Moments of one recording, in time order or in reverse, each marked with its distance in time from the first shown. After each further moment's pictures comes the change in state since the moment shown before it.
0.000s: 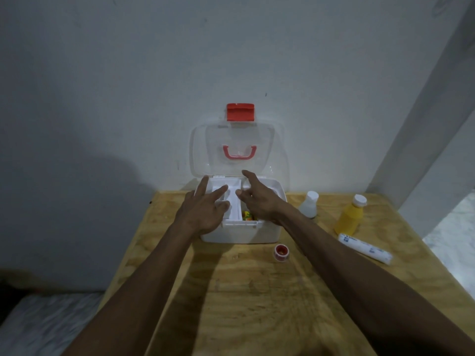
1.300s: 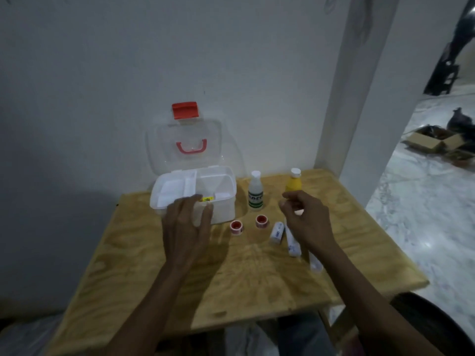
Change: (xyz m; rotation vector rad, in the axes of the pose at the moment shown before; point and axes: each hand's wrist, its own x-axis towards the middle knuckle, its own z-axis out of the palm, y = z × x) left_hand -0.074 0.059 0.070 -0.364 0.701 0.120; right_hand -0.192 0.085 -0.067 -0.006 0.732 0.012
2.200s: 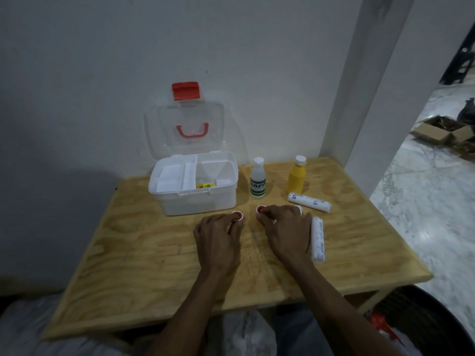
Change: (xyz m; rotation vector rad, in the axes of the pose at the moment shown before) left_hand -0.052 0.014 0.059 0.072 -0.232 -0.160; right_hand -0.027 0.019 0.061 -0.411 -0.066 0.059
